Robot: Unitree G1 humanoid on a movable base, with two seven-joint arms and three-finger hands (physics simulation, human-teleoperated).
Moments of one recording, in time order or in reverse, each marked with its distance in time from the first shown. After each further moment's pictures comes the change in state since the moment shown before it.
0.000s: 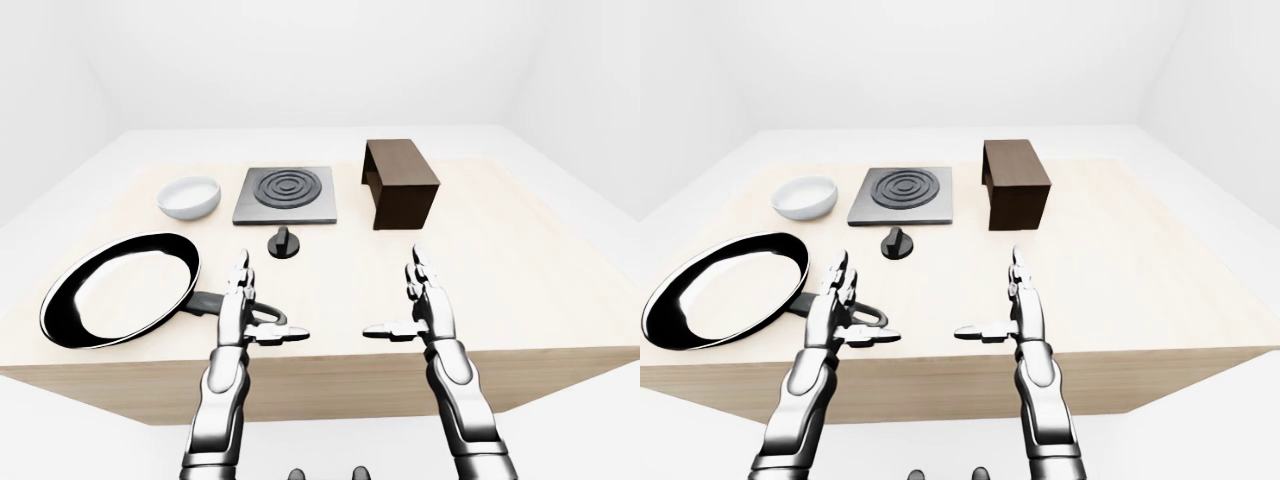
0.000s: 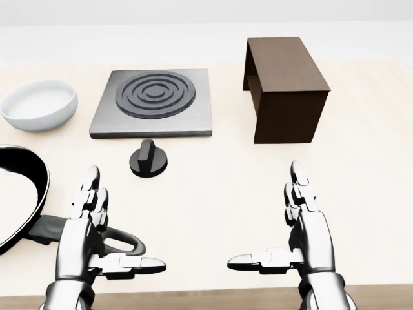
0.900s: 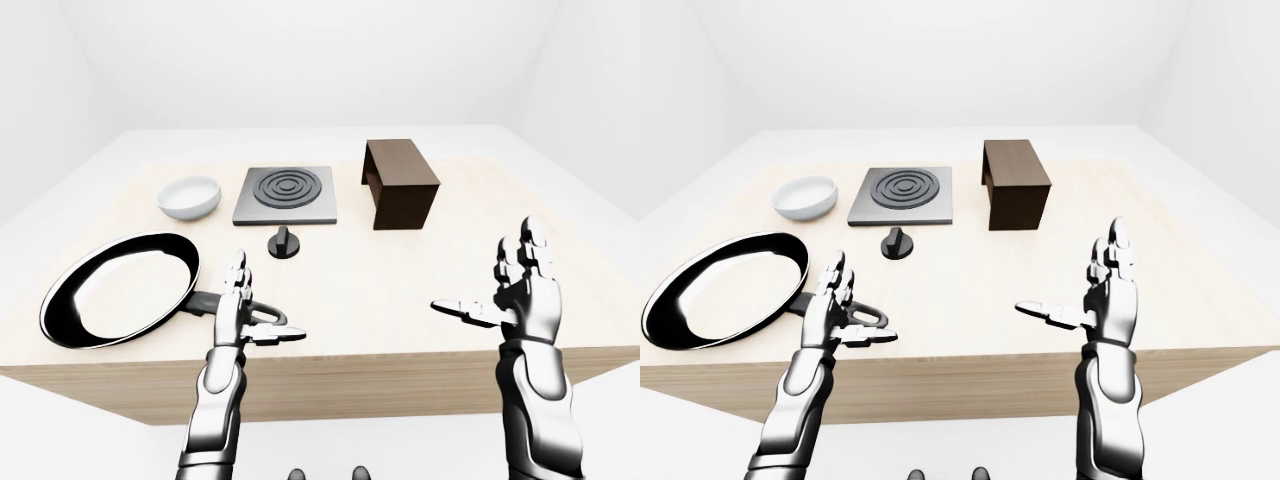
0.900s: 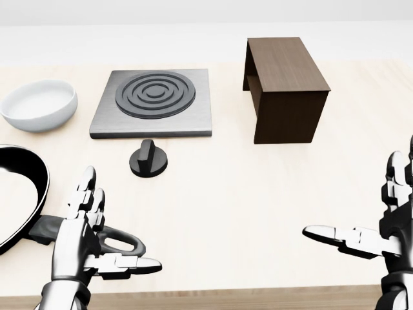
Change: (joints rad) left arm -0.003 0.010 0.022 0.014 -0.008 -0.008 -0.016; right arm 0.058 -0.053 -0.273 -0.373 0.099 0.087 -0.042
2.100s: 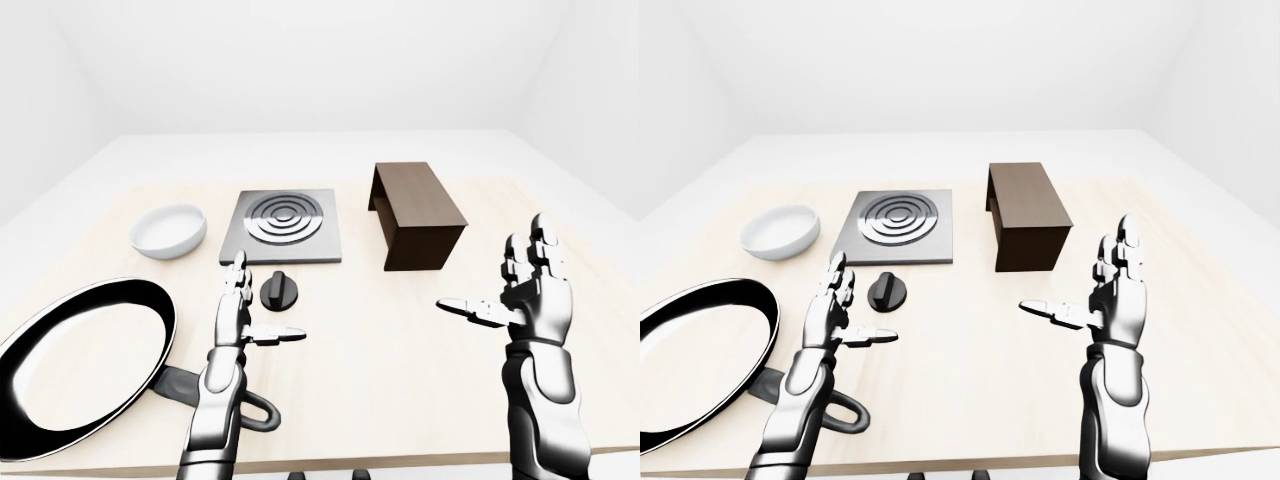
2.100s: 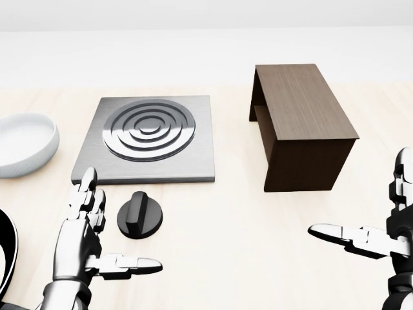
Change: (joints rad) left arm -0.007 0.001 0.000 0.029 0.003 -0.019 0.003; right arm 0.005 0.000 -0.022 -0.034 0.018 0.000 0.003
